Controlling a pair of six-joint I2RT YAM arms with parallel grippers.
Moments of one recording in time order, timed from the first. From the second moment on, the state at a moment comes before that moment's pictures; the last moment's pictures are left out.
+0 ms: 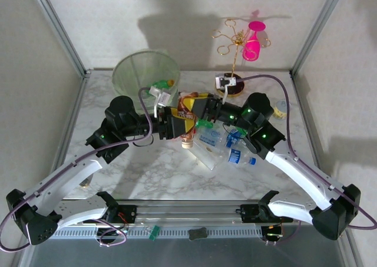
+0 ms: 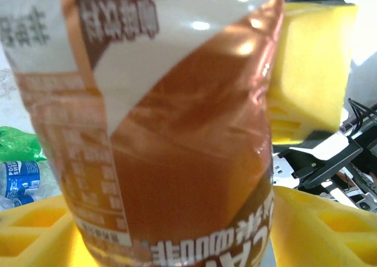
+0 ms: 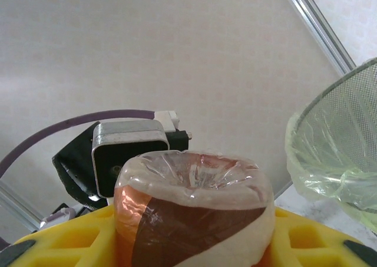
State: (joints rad) left arm -0.67 1.08 1.05 0.00 0.71 -0.66; right arm 0.71 1.12 1.05 0.26 -0.58 0.80
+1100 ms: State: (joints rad) left arm -0.61 1.20 1.43 -0.32 0.35 -0.48; right arm 0.71 0.96 1.11 -0.12 -0.21 0.53
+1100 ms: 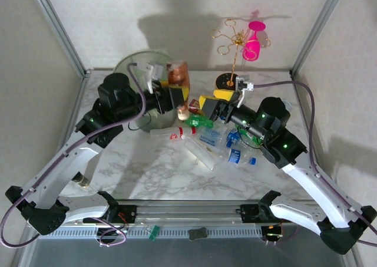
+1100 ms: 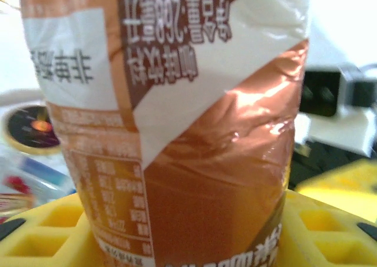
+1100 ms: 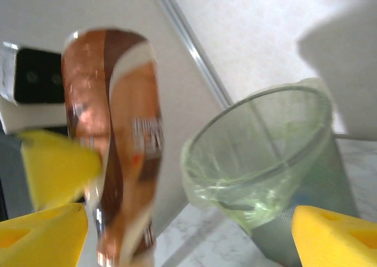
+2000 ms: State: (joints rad) left arm -0.42 1.60 1.61 -0.38 -0.30 -0.44; right arm 0.71 0.89 1.01 -0.24 -0.05 0.49
